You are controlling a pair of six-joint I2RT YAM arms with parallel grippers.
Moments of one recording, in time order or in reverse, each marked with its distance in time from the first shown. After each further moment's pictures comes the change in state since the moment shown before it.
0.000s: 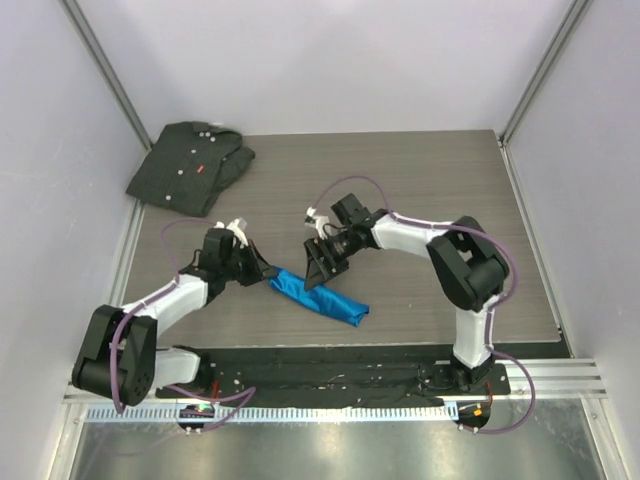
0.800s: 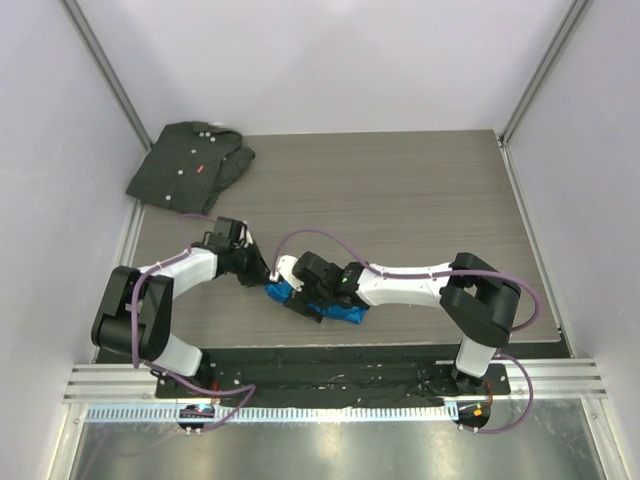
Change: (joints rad) left arm 0.018 0.239 0.211 -0.304 0.018 0.001; right arm 0.442 -0.220 -0.186 0.123 1.004 -0.337
